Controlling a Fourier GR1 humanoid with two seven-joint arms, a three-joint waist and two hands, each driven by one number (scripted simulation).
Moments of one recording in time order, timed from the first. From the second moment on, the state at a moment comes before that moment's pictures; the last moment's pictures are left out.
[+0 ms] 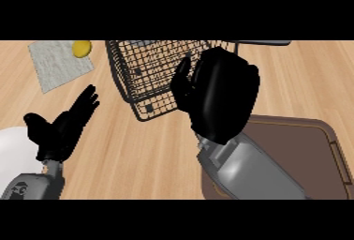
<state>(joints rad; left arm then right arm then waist) -0.13 0.31 -0.10 -1.53 0.21 0.03 0.20 -0.81 -0.02 0.48 -1.61 1.38 -0.02 1.24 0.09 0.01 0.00</state>
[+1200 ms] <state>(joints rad) -0.16 0.31 -0.09 -1.52 0.22 0.00 0.20 -1.13 -0.01 0.33 -0.98 1.29 -0.22 1.22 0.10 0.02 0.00</state>
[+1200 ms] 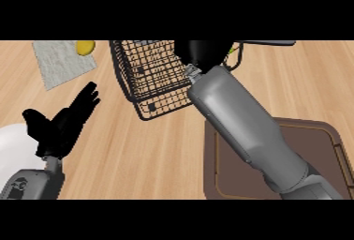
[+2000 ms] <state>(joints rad) -0.18 0.31 -0.08 -1.51 0.21 0.00 0.21 -1.23 -0.01 0.21 -0.80 1.33 -0.48 1.17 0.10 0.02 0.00</state>
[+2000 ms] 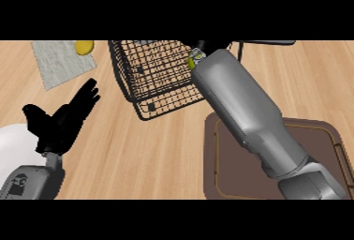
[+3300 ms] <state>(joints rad) -0.07 0.31 -0.03 -1.52 0.21 0.03 0.19 -0.99 0.00 0.01 -1.36 1.66 -0.82 1.26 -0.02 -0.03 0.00</state>
